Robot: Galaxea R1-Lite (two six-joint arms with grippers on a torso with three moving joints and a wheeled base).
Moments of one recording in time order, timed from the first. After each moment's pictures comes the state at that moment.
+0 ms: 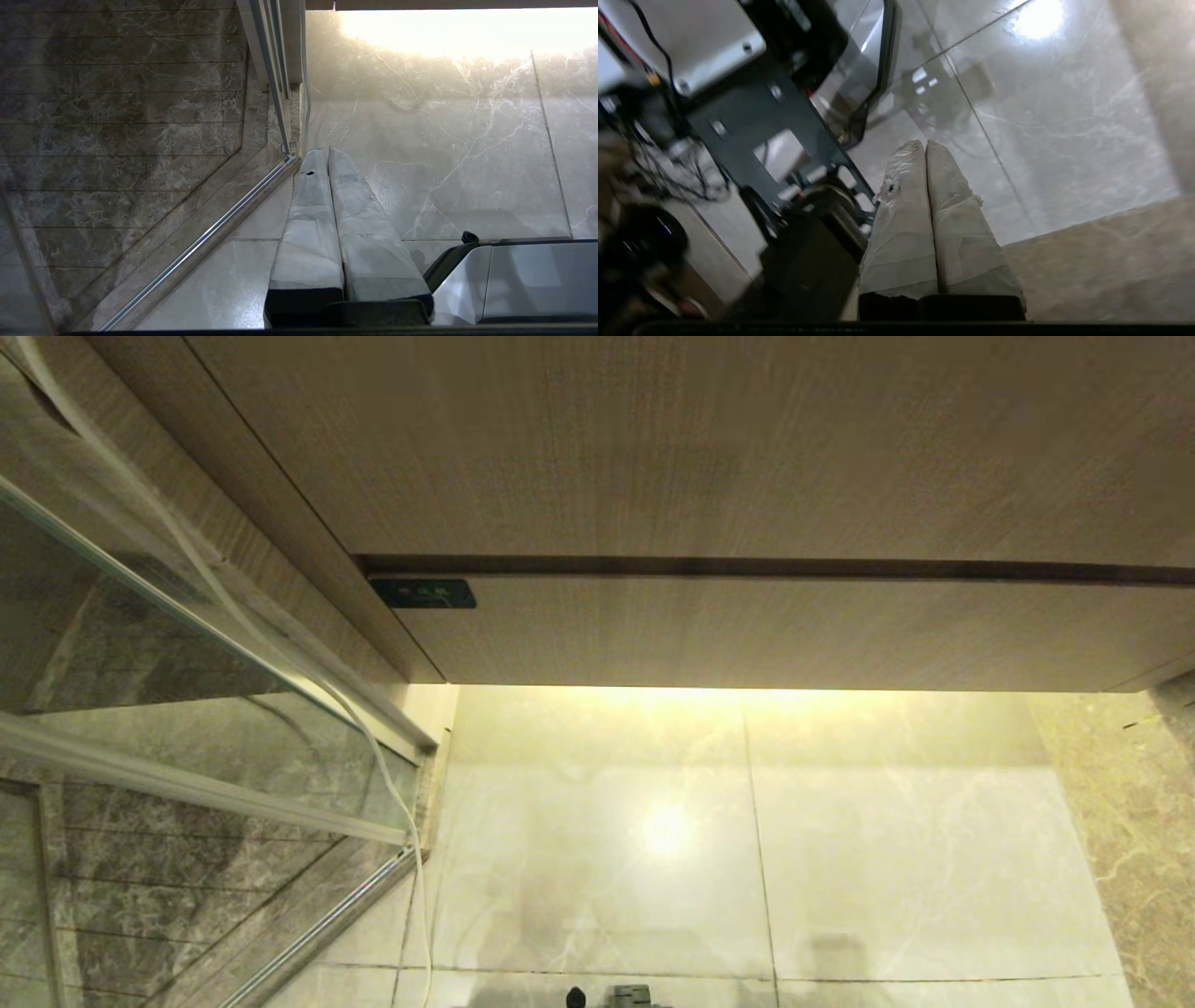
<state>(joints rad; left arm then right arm) 0.00 0.00 0.00 0.00 0.00 0.01 0.04 1.05 -1.59 1.52 0.38 -0.96</state>
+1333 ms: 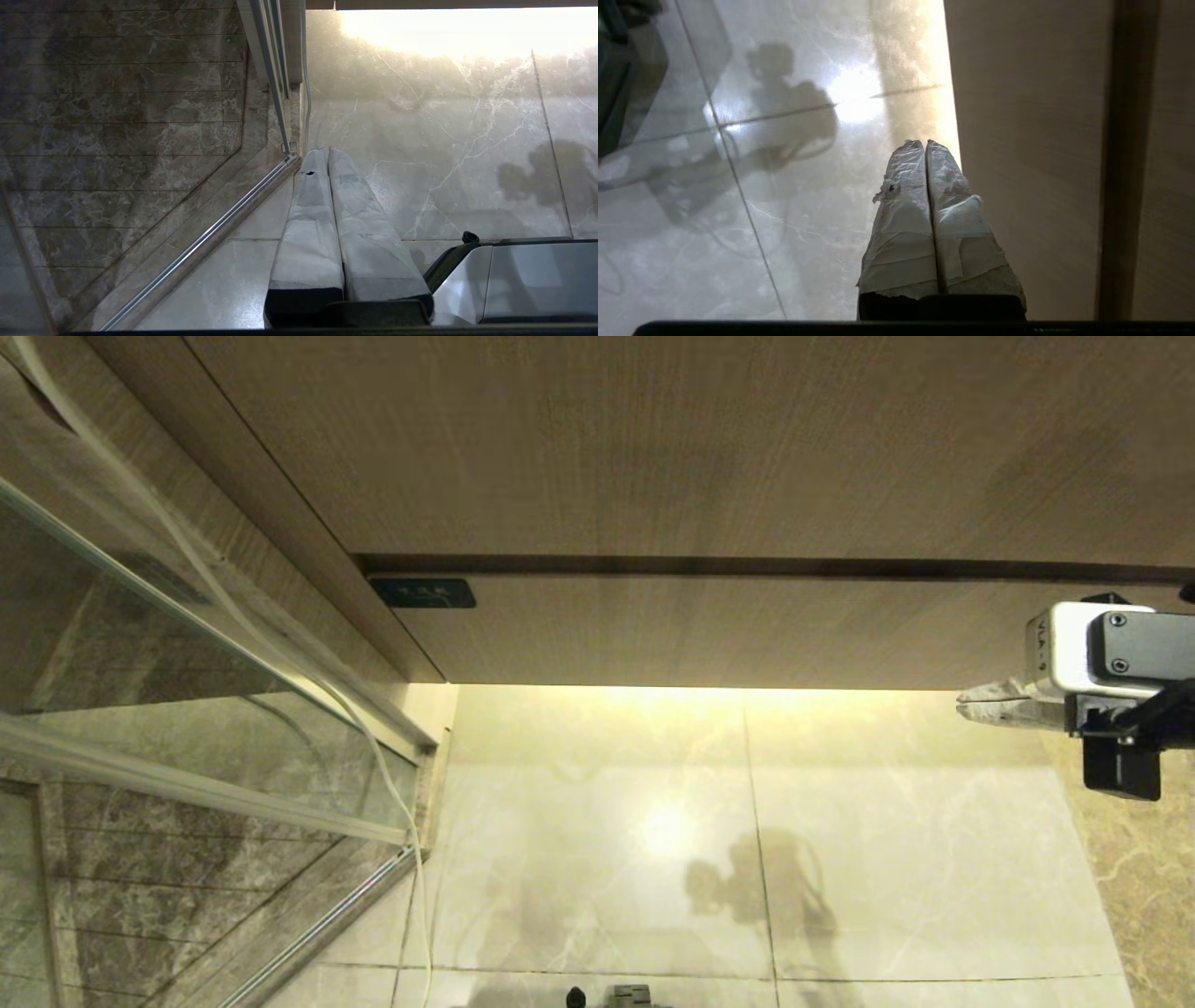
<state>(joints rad) 0.00 0.00 0.00 0.00 0.00 0.01 0.27 1.31 -1.15 0.36 0.17 -1.21</state>
